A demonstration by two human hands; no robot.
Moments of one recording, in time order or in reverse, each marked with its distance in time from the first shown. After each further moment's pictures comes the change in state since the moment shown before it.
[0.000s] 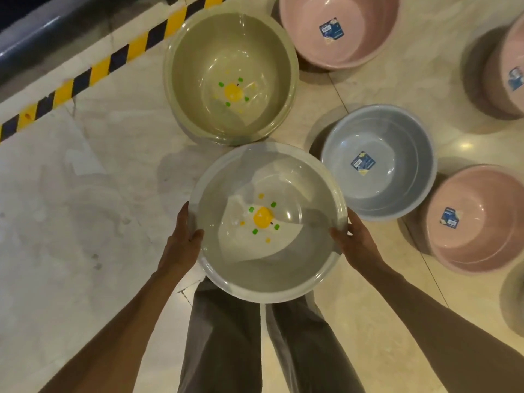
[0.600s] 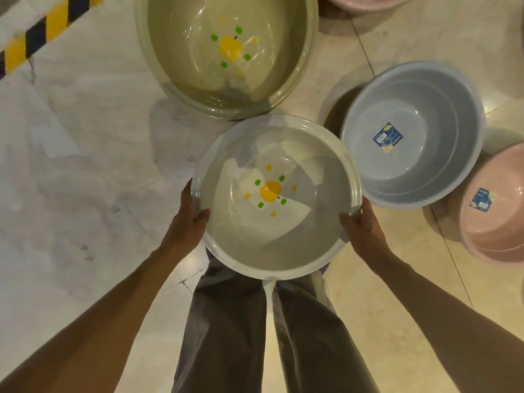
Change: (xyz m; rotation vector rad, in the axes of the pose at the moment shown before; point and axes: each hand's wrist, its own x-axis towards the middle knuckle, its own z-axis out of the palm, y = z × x) left_hand 0.068 -0.012 0.016 -0.067 -0.108 0.024; right_hand 0.047 0.039 0.030 -0.114 0.101 0.102
